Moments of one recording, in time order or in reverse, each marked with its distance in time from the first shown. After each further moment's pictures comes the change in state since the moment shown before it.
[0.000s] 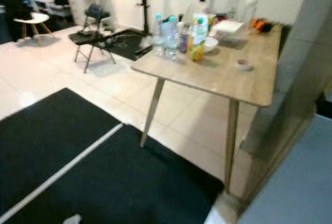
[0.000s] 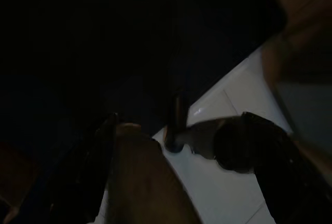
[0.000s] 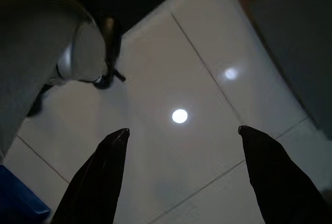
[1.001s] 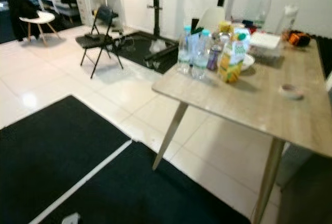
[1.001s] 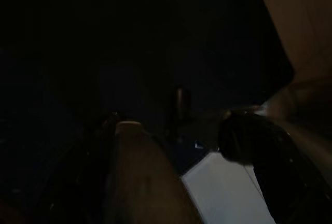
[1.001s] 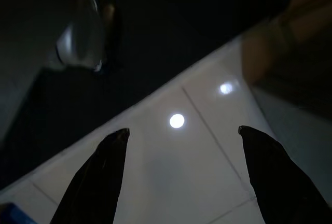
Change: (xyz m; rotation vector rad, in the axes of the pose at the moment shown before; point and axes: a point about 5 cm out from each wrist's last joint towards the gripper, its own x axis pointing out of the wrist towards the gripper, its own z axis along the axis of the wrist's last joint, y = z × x) left arm 0.000 0.000 -0.003 0.005 0.013 -0.001; right arm 0.000 0.006 -0.010 -0.011 0.028 0.003
